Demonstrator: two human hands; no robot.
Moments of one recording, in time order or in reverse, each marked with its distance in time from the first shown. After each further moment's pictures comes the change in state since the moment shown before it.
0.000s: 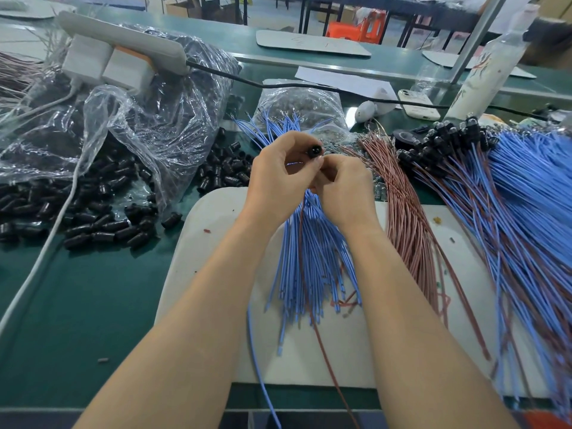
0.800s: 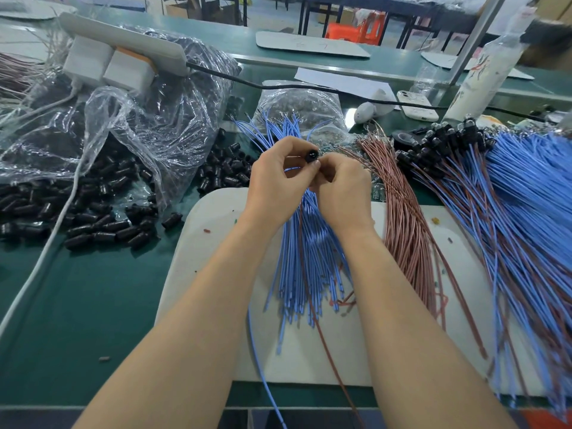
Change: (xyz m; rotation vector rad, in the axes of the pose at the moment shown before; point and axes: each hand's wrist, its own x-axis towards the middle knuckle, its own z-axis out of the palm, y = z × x) left_hand 0.000 -0.007 0.000 -0.006 0.020 -0.023; right_hand -0.004 -0.003 0.002 0.016 0.061 -0.024
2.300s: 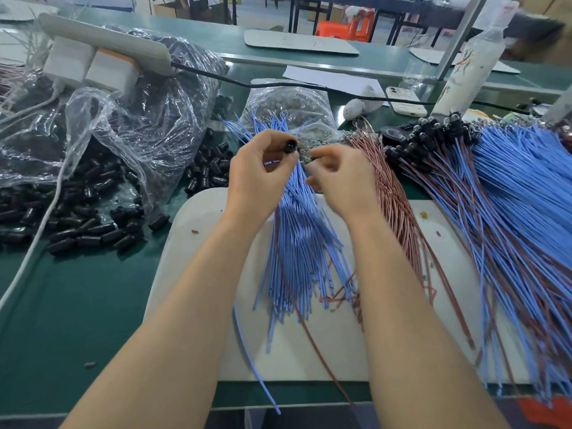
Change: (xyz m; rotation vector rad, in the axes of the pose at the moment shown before) left_hand 0.002 0.003 -0.005 0.038 0.043 0.011; right_hand 0.012 0.007 -0.016 0.077 -0.050 0.135
